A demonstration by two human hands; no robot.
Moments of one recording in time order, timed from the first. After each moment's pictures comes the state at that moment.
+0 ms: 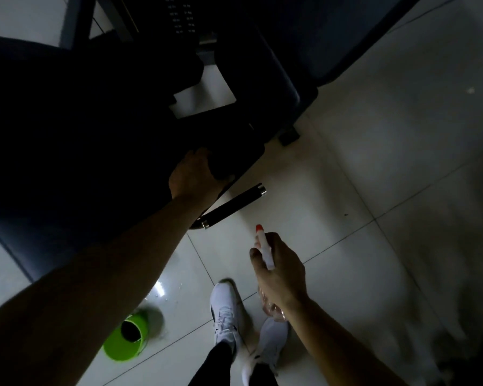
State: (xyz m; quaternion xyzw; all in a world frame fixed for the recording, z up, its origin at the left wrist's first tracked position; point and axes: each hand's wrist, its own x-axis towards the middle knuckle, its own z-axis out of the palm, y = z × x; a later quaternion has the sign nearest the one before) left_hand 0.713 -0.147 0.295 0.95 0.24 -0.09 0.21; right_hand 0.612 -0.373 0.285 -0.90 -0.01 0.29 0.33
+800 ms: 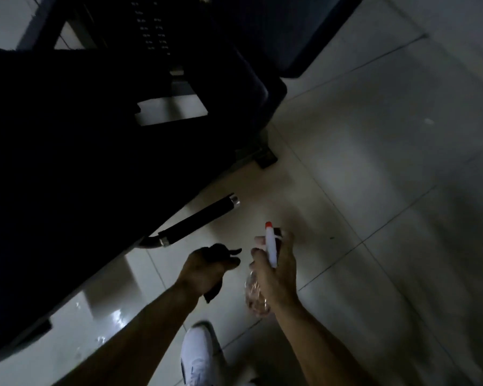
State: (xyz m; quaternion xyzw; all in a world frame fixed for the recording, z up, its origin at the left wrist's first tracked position) left_hand 0.613 -0.247 0.216 0.71 0.31 -0.30 0.55; right_hand 0.631 -0.414 0.191 -0.81 0.12 0.18 0.55
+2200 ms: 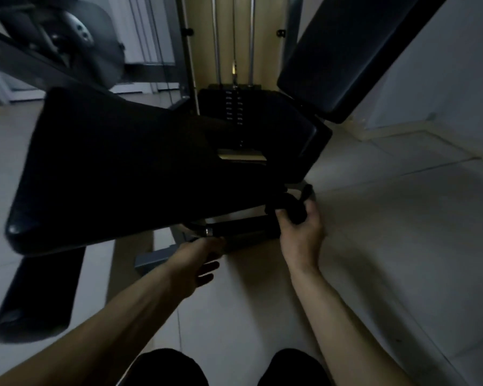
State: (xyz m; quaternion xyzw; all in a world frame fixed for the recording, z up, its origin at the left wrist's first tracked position) left_hand 0.553 -0.211 0.184 0.58 0.39 0.01 0.71; right_hand 0.697 -0.361 0.159 -0.72 -0.09 -0.08 0.68
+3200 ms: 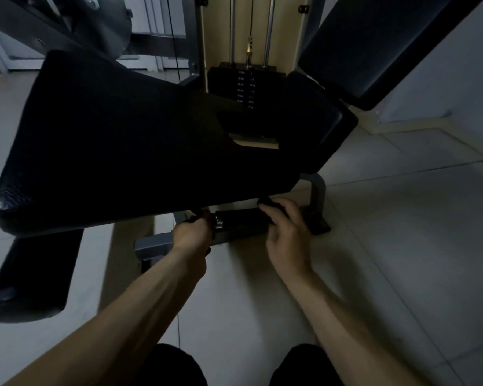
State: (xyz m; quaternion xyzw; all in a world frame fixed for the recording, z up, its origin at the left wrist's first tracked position) left_hand 0.580 -0.191 0.160 0.51 0.48 0.19 0.69; right_hand 0.678 -0.341 0.122 -0.82 -0.35 -0.18 0.40
